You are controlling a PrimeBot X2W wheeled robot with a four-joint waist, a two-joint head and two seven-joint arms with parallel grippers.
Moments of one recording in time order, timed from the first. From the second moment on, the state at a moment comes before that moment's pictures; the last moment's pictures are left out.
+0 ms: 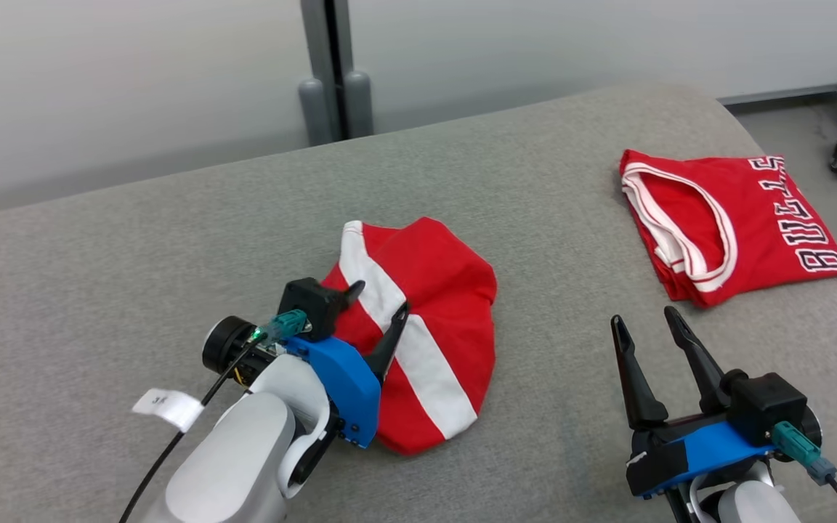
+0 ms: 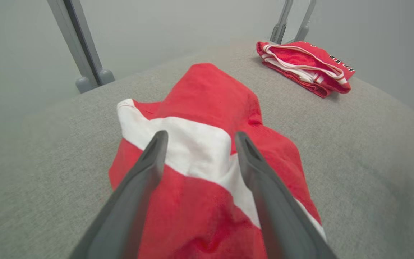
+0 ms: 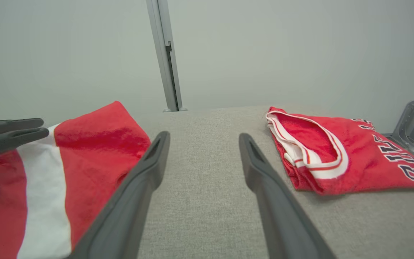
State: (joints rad) left arm -0.50 0.18 -0.64 0.51 -0.46 -0.13 0.11; right arm -0.14 -0.05 0.08 0.25 0.14 0.13 -0.25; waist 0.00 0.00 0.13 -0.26
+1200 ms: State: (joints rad) left arm -0.02 0.26 -0.18 0.25 -0.49 0.01 -0.26; right arm -0.03 -0.06 -0.01 0.21 0.13 0.13 -0.19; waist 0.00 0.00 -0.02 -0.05
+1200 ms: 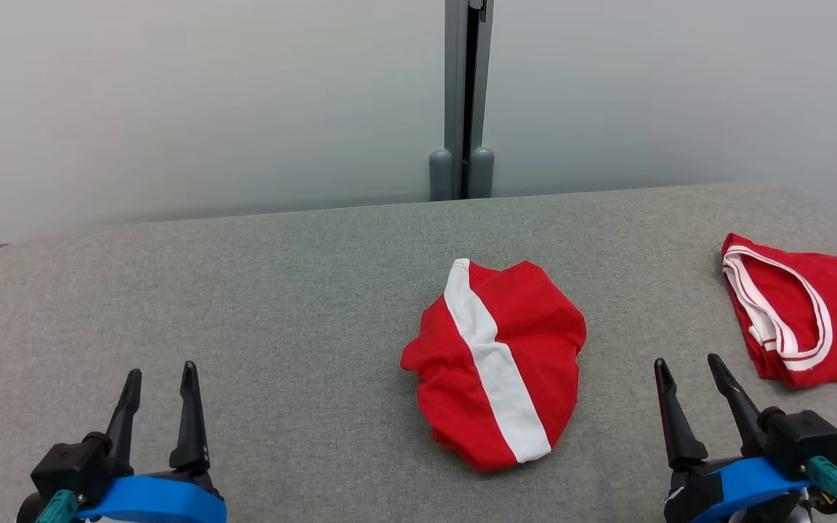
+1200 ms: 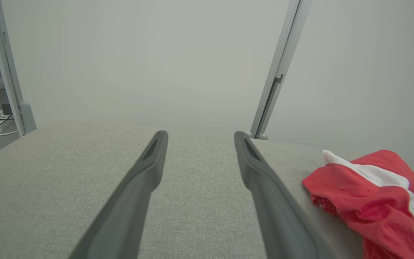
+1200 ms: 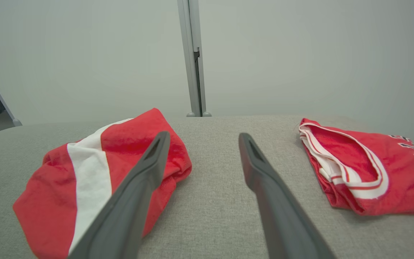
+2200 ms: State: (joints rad) left arm -0.03 0.23 -0.14 0.26 -0.44 -0.04 -0.26; right arm -0.17 -0.05 0.06 0.25 0.22 0.13 -0.03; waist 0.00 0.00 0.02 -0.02
